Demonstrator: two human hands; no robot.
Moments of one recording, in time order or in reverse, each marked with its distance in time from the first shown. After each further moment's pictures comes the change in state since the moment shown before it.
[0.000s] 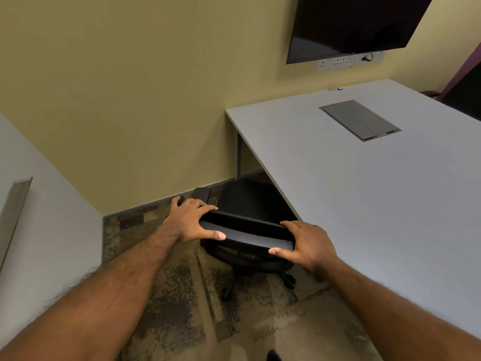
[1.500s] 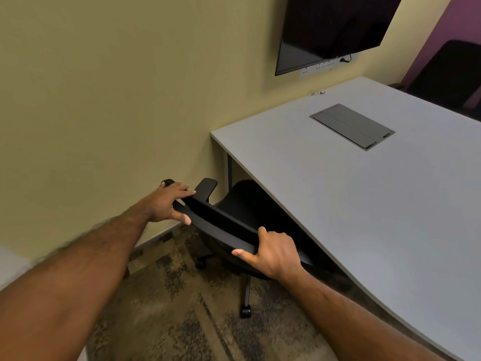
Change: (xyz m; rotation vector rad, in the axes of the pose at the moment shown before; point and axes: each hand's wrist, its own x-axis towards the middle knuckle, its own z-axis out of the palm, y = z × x) left_hand 0.248 -0.234 -0.119 -0.098 -0.073 0.264; right_hand 0.249 -0.125 0.025 -0.065 0.052 0.306
